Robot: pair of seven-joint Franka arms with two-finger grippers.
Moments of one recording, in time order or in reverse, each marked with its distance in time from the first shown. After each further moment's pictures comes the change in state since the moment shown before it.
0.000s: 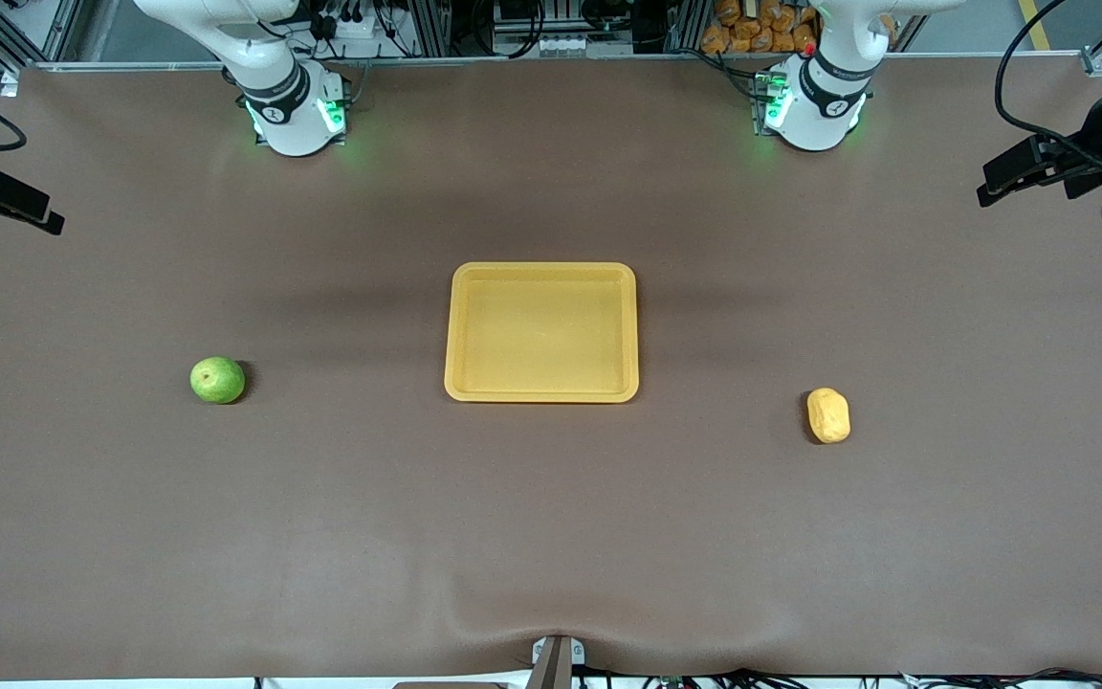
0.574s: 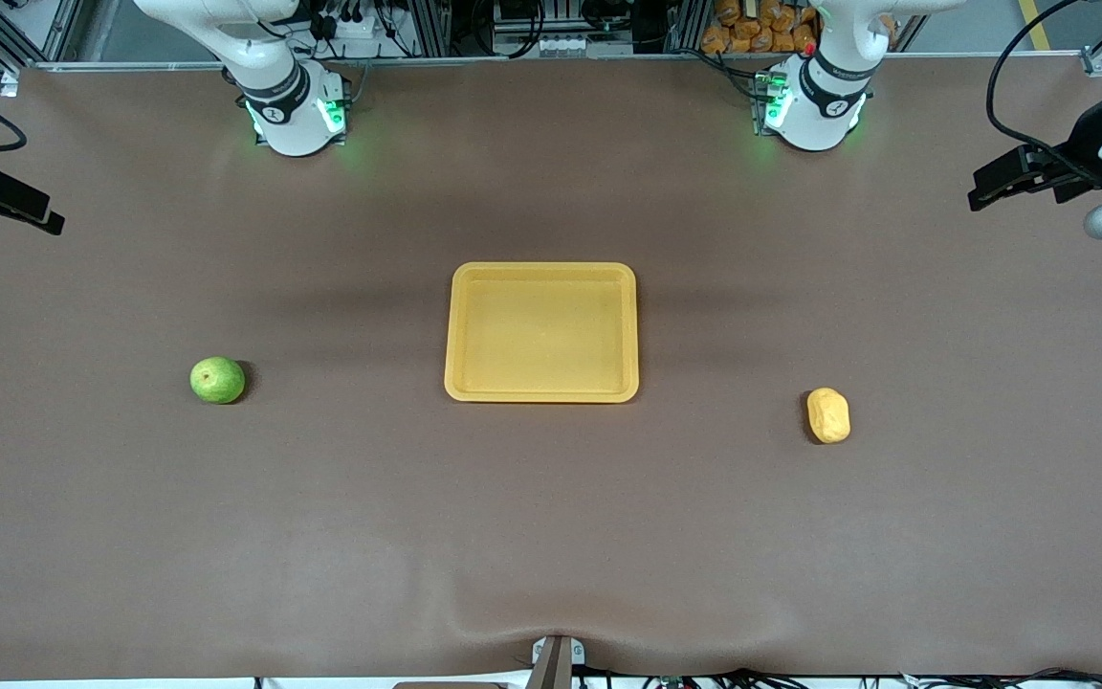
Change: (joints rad) left arm 0.000 0.009 0.000 -0.032 0.001 0.002 0.000; right arm 0.000 0.000 0.000 0.000 0.000 0.000 0.000
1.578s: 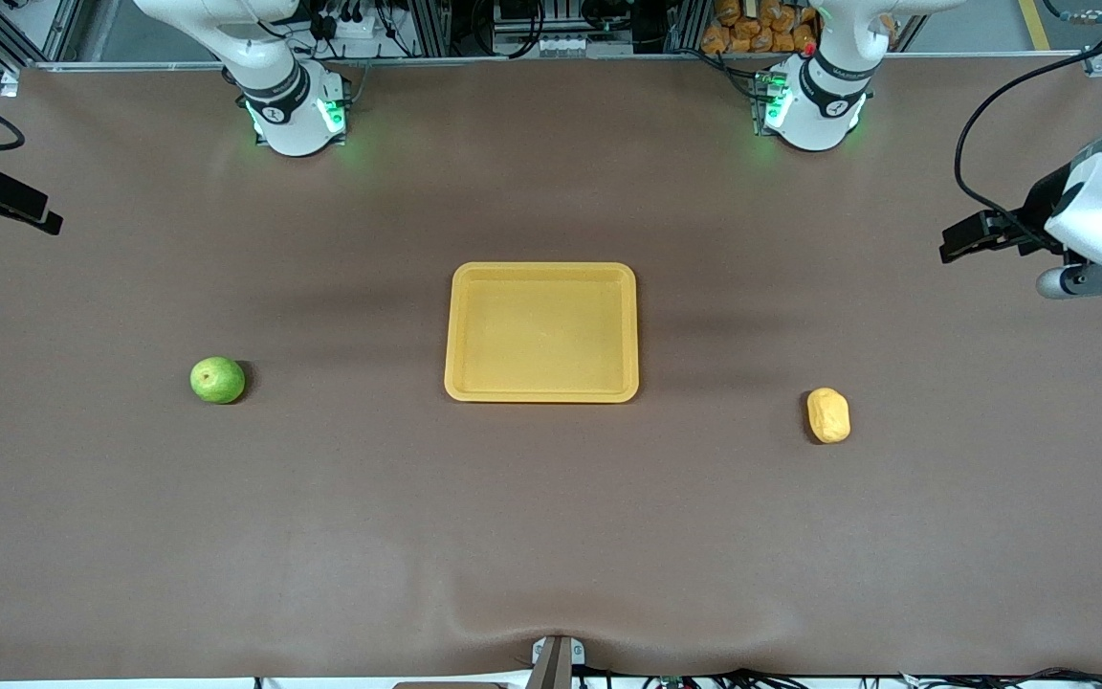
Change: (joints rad) left arm 0.008 0.012 0.005 -0.188 0.001 0.238 -0.007; right arm 0.000 0.000 -0.002 0.003 0.000 0.000 0.000
